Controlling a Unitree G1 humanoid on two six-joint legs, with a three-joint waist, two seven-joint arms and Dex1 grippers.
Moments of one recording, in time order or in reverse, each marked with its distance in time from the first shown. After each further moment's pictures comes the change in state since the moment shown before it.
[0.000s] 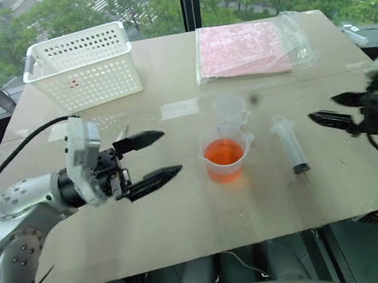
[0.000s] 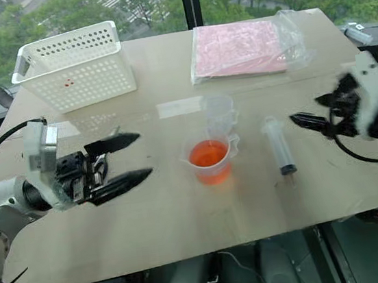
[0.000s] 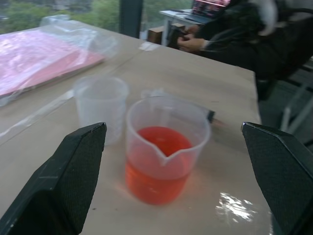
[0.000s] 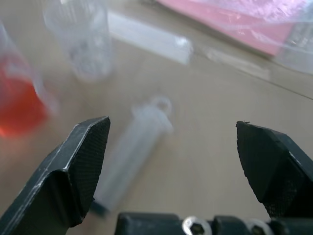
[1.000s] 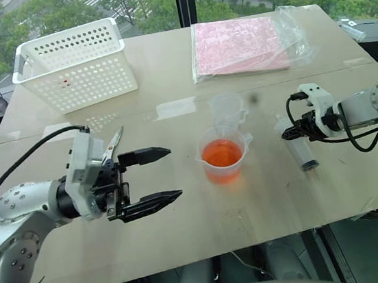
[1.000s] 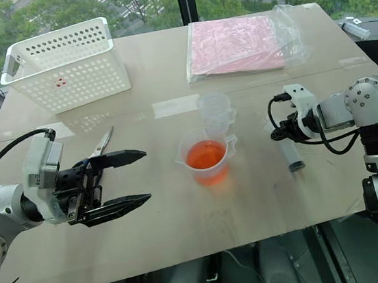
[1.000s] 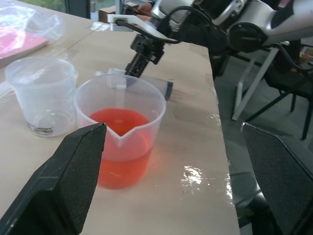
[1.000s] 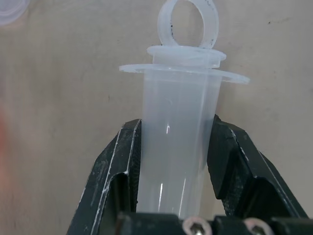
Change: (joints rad) left arm 0.070 0.031 -0.007 0.013 0.018 -0.062 -0.109; right arm -0.342 0.139 0.441 0.549 0.033 0.165 -0.347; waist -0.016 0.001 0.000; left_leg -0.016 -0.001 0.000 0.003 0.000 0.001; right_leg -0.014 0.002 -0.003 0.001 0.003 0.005
